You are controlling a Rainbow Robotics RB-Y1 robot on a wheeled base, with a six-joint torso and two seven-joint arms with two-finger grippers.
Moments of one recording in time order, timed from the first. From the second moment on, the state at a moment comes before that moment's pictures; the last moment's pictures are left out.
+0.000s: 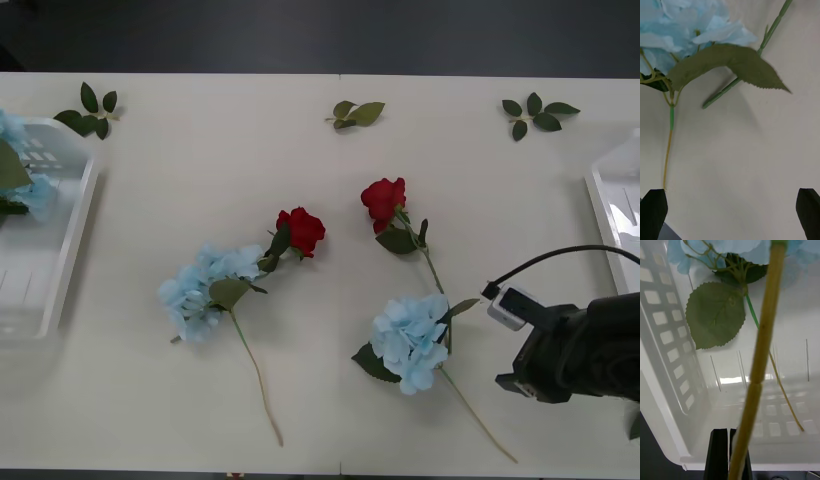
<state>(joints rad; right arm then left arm) -0.11 -1.29 0.65 -2.25 -0.75 0.98 1.48 -0.30 1.09 0.25 -1.25 0.90 1.48 -2.11</state>
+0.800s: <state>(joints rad) -0.14 -1.02 0.80 -2.17 -0.46 1.06 1.48 -0.30 1.09 0.15 -1.28 0.90 1.40 -1.95</state>
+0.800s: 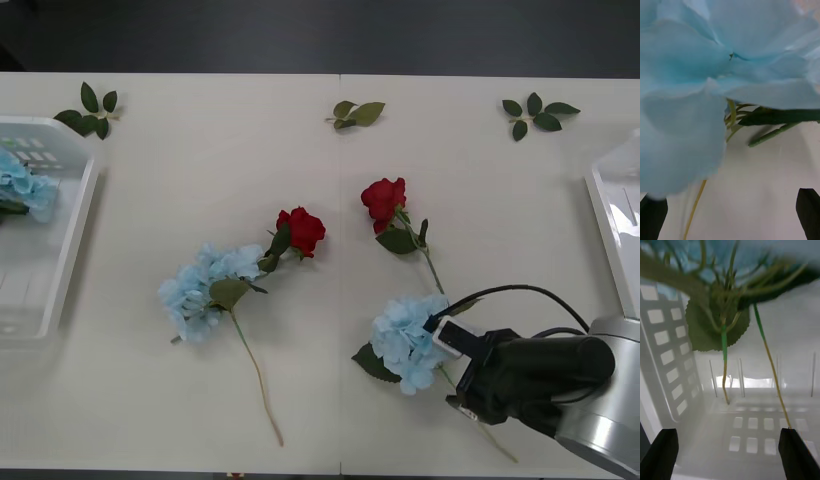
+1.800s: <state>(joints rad) -0.20 -0.89 0.86 -2.02 -0.40 1.05 1.47 -0.37 1.03 0.19 -1.52 1.45 1.78 -2.11</state>
